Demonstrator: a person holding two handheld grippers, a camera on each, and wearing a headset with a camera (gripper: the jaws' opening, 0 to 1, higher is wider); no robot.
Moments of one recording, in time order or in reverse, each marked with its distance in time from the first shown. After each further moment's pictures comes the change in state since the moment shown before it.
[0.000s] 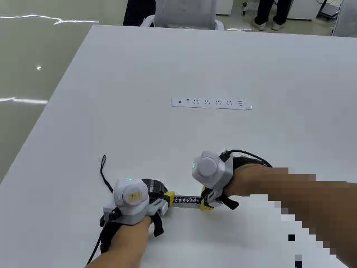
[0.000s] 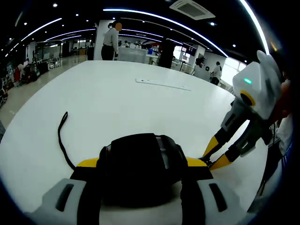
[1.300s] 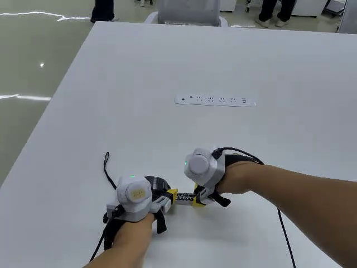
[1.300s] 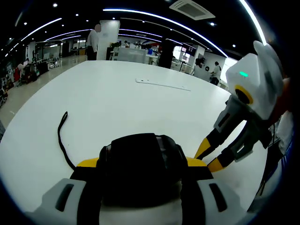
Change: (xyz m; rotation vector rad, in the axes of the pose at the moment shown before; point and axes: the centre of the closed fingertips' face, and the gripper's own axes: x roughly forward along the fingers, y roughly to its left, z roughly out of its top) left arm 0.000 0.000 -0.001 -0.001 0.000 -0.003; right arm 0.010 0.002 0.024 -0.022 -0.019 0.004
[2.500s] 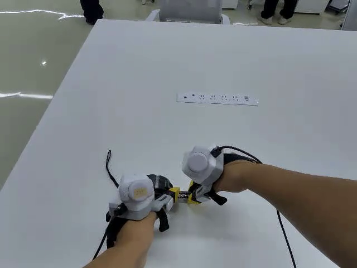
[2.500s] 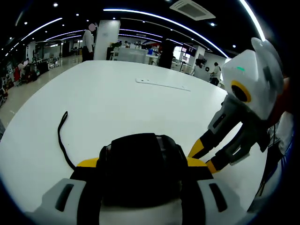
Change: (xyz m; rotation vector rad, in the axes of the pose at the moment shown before) left arm 0.001 0.001 0.001 -0.004 -0.002 0.000; right arm 0.004 0.001 0.020 -0.005 -0.066 0.010
